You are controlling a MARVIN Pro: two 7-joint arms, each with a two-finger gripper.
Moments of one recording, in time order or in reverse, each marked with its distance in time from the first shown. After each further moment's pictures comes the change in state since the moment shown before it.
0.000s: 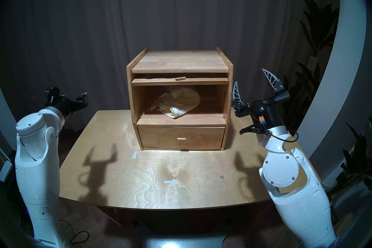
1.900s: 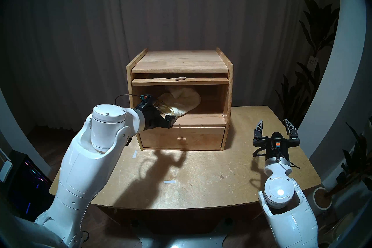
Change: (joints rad) left arm -0.273 0.066 0.654 0.111 -0.050 0.244 -0.200; right arm -0.145 -0.217 0.068 0.227 0.352 0.030 -0.204
